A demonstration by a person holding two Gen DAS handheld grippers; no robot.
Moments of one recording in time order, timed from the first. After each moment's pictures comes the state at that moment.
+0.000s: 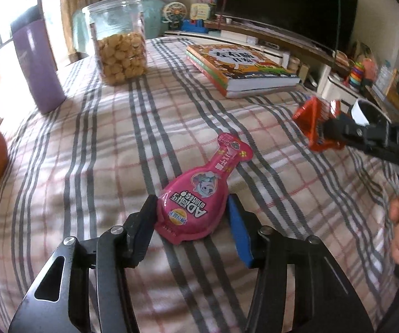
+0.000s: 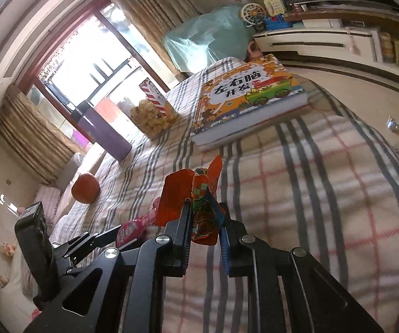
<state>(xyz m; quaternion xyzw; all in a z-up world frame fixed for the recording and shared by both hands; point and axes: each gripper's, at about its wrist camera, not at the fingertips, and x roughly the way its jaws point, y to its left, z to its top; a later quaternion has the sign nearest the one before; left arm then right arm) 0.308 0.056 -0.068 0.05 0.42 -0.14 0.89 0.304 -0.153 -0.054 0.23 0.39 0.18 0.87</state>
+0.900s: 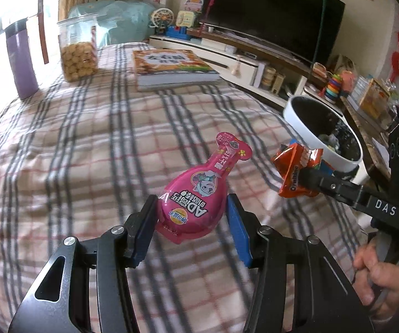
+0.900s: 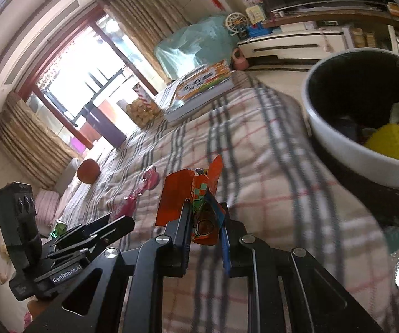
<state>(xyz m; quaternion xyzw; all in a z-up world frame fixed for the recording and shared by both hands) 0.215 -0.050 -0.051 0.01 0.41 -0.17 0.90 0.191 -0.230 -0.060 0.24 0.38 0.15 0.88</state>
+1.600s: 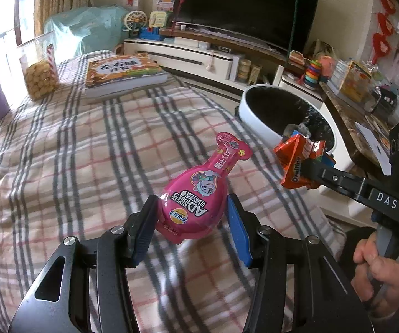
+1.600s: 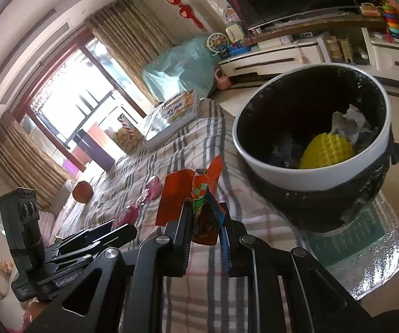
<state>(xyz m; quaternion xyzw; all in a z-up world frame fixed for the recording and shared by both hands) 0.201 -0.114 -0.040 0.04 0.41 -0.22 0.89 0.156 -0.290 -0.050 0.26 0.34 0.11 0.90</state>
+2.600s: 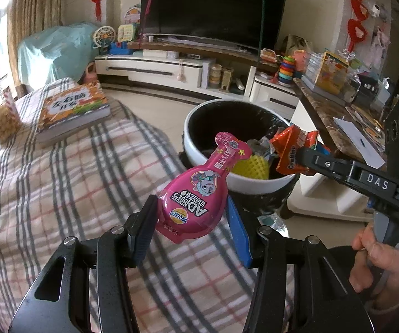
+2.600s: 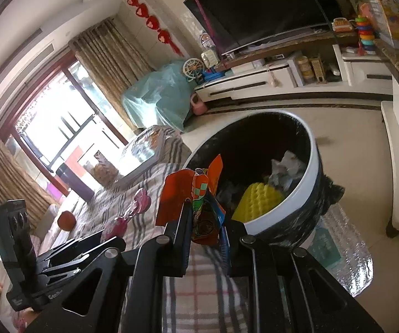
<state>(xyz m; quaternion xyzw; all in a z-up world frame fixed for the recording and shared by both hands) 0.210 -0.196 -0.016 0.07 0.38 -0.27 0.88 0.146 -0.360 -0.027 0.27 0.30 0.04 0.91</state>
